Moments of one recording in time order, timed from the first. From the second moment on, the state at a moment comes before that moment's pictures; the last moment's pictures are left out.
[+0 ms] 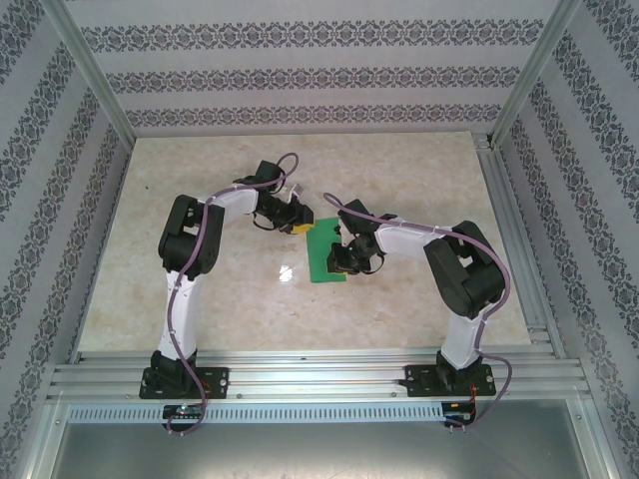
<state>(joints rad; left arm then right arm) -0.33 2.29 1.63 -0.50 0.80 -0.54 0.57 1.86 1.07 -0.49 -0.39 0.50</state>
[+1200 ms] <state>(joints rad) -0.30 1.75 1.05 -0.18 0.50 -0.50 0.48 1.62 1.13 -0.58 -0.37 0.47</state>
